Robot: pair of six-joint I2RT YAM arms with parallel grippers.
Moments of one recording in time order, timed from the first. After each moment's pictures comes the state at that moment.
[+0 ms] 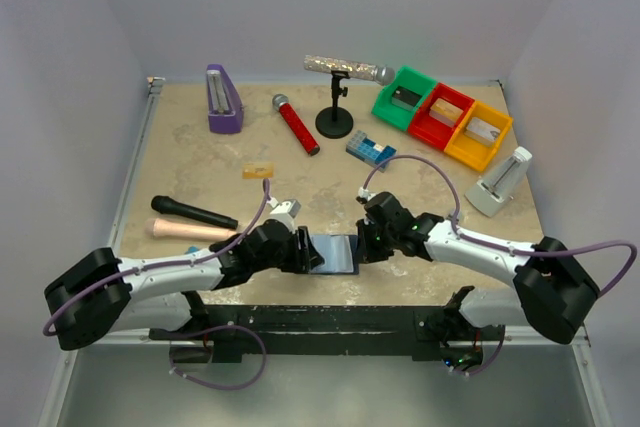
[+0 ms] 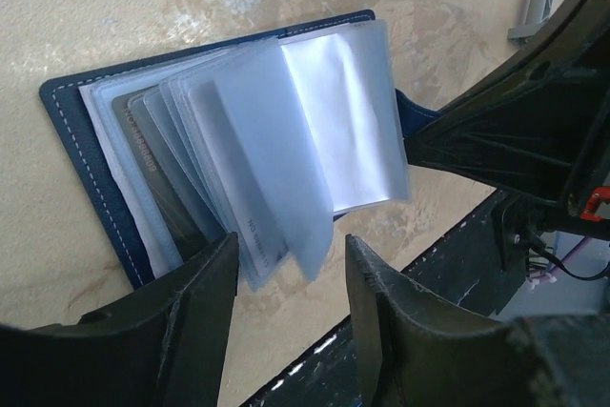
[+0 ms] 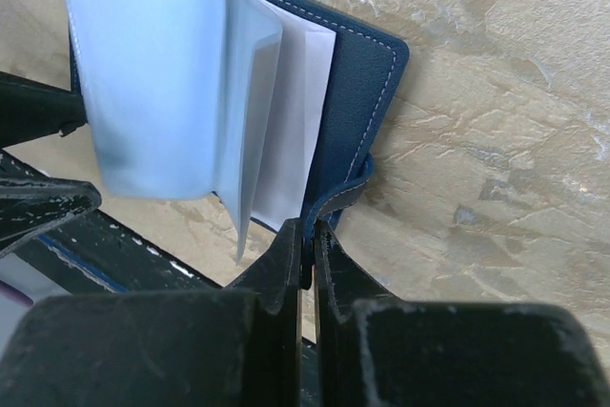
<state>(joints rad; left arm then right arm) -0.99 1.16 0.38 0.13 -0.03 -0.93 0.80 1.27 0.61 -0.34 -0.15 0.62</state>
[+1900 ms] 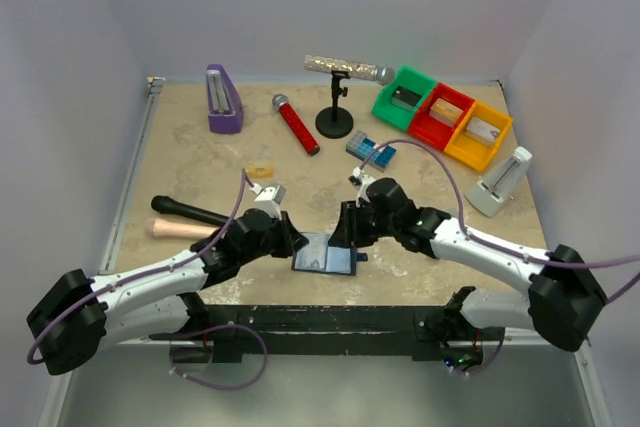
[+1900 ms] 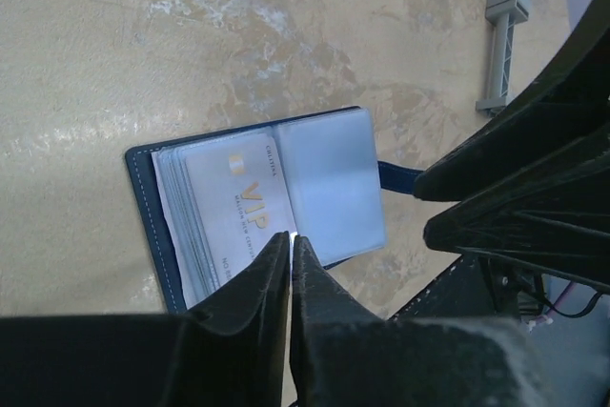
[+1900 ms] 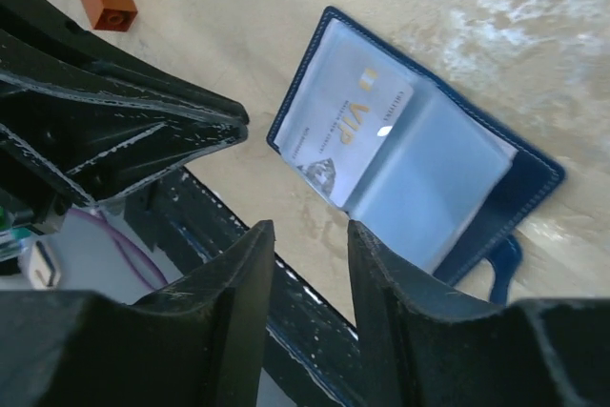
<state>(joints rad) -0.88 0.99 0.39 0.07 -0.06 -0.82 0.80 1.19 0.70 -0.23 -0.24 0.68</state>
